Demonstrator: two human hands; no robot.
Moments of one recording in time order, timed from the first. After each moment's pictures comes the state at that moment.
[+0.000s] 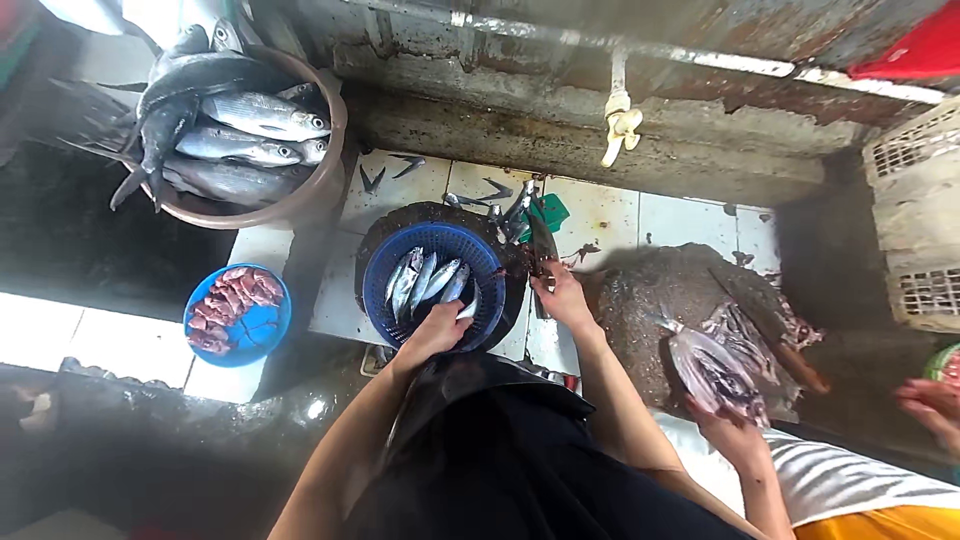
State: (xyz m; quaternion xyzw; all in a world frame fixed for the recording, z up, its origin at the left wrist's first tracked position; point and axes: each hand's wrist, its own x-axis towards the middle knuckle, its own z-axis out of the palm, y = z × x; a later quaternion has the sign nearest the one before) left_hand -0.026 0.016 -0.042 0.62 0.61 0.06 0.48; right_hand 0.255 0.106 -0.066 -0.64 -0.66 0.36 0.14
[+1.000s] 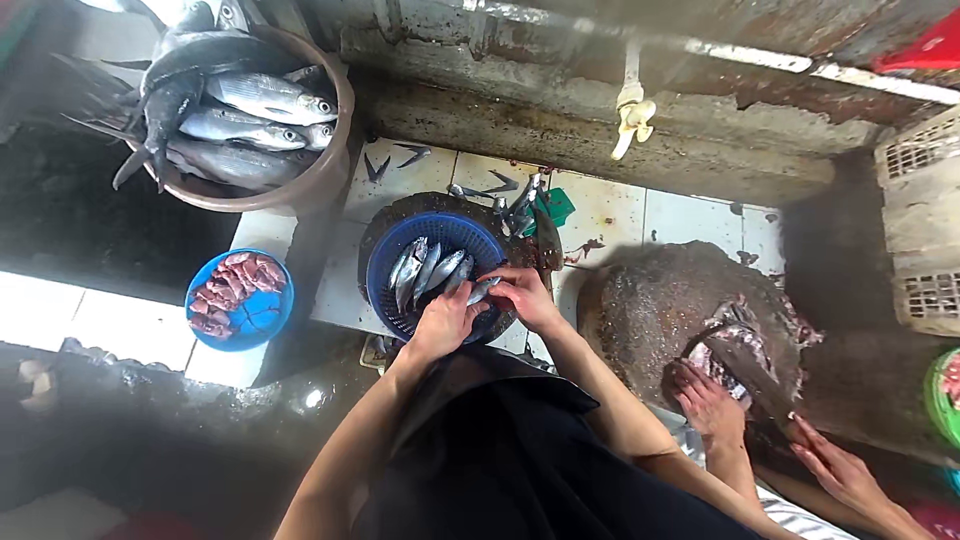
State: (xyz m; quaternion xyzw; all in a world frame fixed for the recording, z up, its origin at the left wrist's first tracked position) left_hand -0.015 -0.002 -0.003 0.66 0.63 0.17 0.37; right_hand 0.175 0.072 -0.023 -0.44 -0.53 0.67 0.28
